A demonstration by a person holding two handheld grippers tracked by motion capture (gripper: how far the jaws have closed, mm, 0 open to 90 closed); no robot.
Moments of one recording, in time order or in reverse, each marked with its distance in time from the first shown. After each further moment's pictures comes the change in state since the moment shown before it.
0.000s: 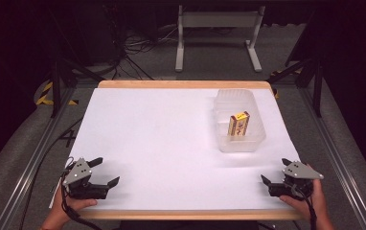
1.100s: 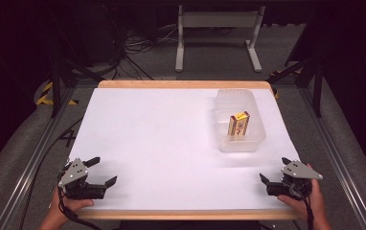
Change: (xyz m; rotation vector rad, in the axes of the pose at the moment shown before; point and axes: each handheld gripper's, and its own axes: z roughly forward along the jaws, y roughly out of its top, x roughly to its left) left arm 0.002 -0.001 -0.004 -0.022 0.012 -0.006; right arm 0.007 0.008 0.000 0.003 -0.016 0.023
